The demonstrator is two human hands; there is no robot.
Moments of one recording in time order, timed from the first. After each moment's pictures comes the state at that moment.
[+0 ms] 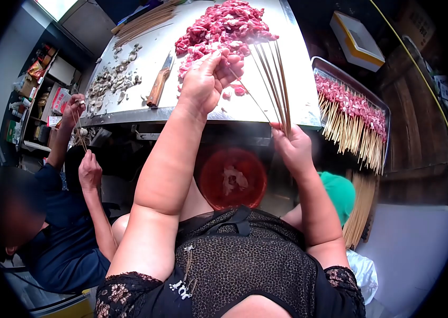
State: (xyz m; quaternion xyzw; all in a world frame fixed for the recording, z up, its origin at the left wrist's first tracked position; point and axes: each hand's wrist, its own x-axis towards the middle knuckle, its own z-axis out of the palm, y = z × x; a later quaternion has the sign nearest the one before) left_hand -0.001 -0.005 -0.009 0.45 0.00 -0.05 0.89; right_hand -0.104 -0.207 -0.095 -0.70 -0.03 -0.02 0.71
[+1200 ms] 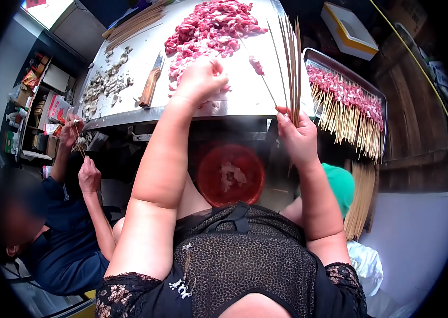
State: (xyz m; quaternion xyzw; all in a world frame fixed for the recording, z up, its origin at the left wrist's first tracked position) left_hand 0.002 -0.004 -0.007 0.91 -0.08 -0.02 0.40; right_hand -0.103 -0.217 -0.086 -0.63 -0.01 -0.06 0.77
